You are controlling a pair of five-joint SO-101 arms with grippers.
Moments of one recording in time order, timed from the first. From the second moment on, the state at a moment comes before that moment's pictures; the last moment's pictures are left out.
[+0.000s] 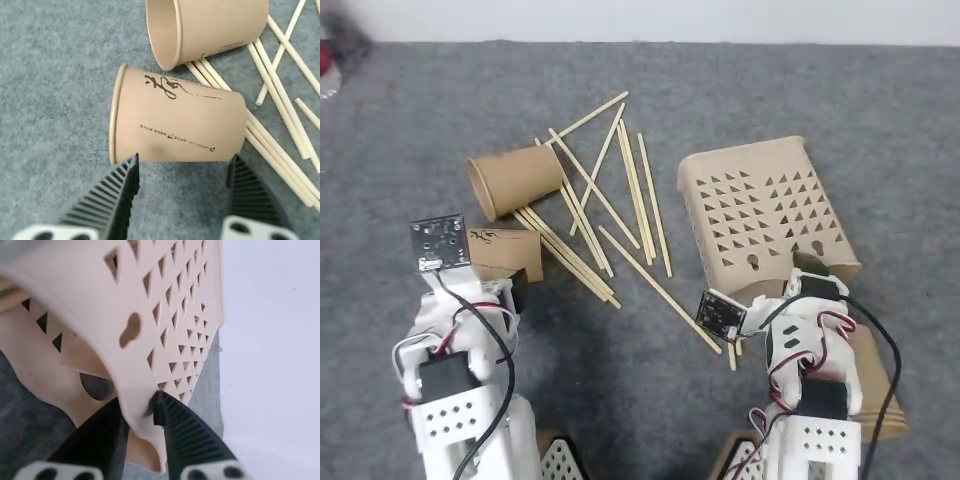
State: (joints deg) left arm -23.0 -76.6 79.3 61.3 -0.2; right arm 1.8 -94.8 95.9 36.3 82.3
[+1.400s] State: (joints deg) left arm -20.3 -76.6 83.6 57.6 -0.2; right arm 1.2 35.3 -70.2 100.4 57.4
